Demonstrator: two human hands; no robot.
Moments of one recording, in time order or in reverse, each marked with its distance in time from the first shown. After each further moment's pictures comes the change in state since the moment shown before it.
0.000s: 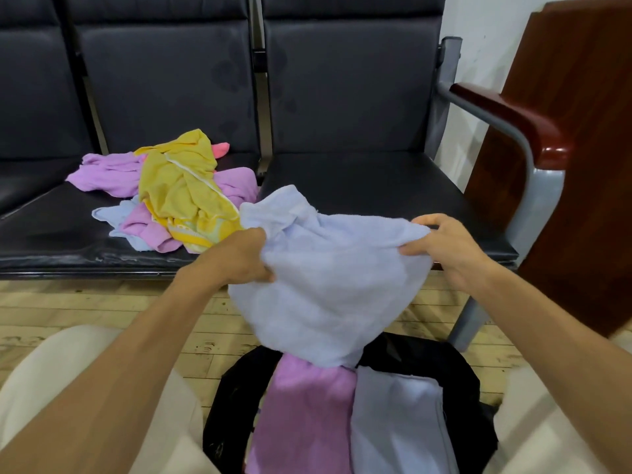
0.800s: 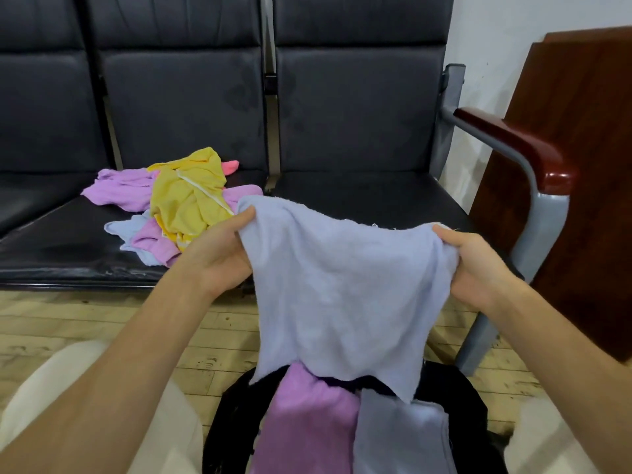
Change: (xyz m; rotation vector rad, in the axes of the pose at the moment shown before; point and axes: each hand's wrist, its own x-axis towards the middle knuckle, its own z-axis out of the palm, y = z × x) left_hand -0.009 0.000 -0.026 -1.756 -0.005 -0.097; right_hand -0.009 -0.011 -0.017 0.577 -0.154 0.153
